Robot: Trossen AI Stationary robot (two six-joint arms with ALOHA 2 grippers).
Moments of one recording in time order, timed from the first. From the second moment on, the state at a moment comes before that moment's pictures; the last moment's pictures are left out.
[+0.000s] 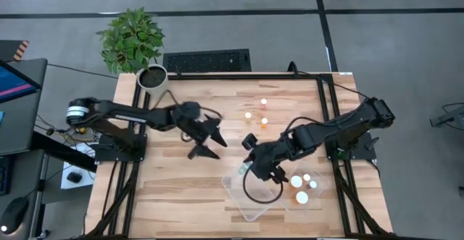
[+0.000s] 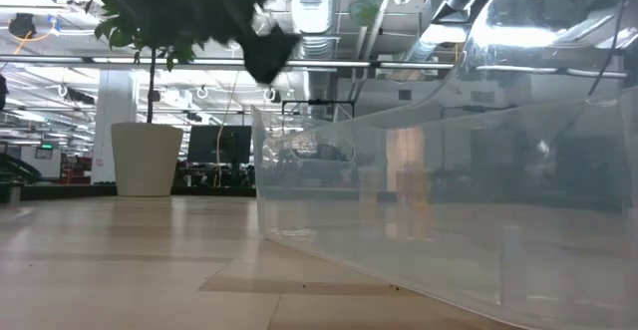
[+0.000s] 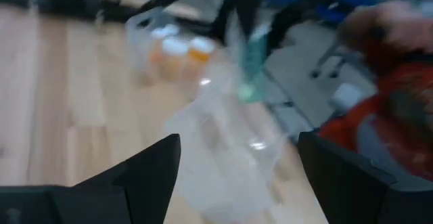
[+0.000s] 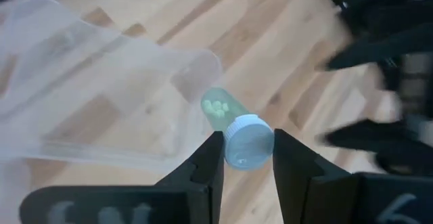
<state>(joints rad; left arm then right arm) 0.11 1.41 0.74 0.29 0.67 -0.15 0.34 1.59 1.44 -0.70 0.11 -0.58</state>
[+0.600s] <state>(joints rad) 0.17 0.49 0.74 0.11 0.24 -0.10 0.35 1.81 1.49 -0.77 0.16 -0.52</state>
